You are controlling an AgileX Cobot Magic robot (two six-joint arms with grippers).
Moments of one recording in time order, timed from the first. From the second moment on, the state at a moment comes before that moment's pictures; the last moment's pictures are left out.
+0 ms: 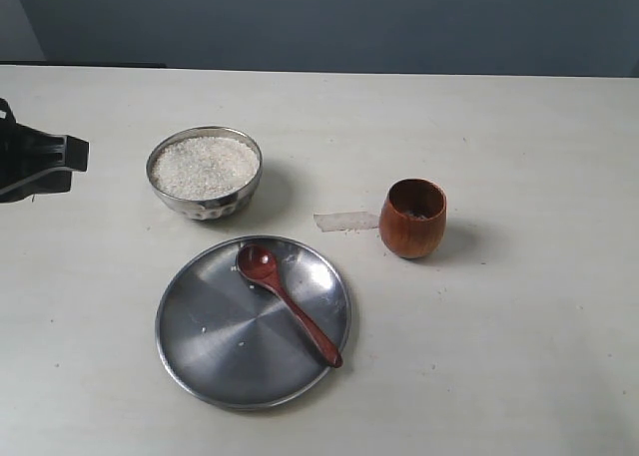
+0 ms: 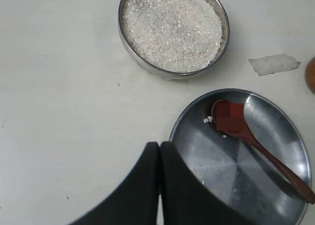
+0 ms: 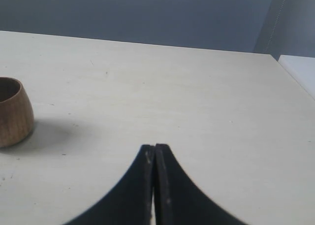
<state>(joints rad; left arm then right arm) -0.04 1.10 -0.74 -0.32 0.65 0.07 -0.01 0.00 -0.01 -0.09 0.37 0.01</state>
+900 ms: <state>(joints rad) -0.04 0.46 -0.74 -0.25 0.67 0.08 -0.01 0.00 -0.01 -0.09 0.37 0.01</state>
